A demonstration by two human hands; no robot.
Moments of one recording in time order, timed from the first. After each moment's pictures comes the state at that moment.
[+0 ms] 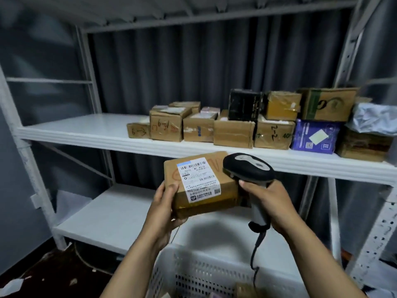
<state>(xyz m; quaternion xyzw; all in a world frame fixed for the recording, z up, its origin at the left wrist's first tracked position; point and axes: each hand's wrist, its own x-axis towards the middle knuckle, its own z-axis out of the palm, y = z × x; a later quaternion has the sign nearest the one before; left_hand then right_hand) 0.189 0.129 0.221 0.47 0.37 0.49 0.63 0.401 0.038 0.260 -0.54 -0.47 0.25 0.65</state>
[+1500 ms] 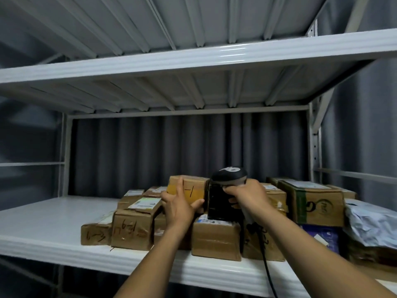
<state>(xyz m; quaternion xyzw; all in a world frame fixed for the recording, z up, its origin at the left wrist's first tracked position) 0.368 0.329 0.393 0.72 0.48 0.48 0.15 0.493 0.201 0.445 -0.65 -0.44 0.08 0.61</state>
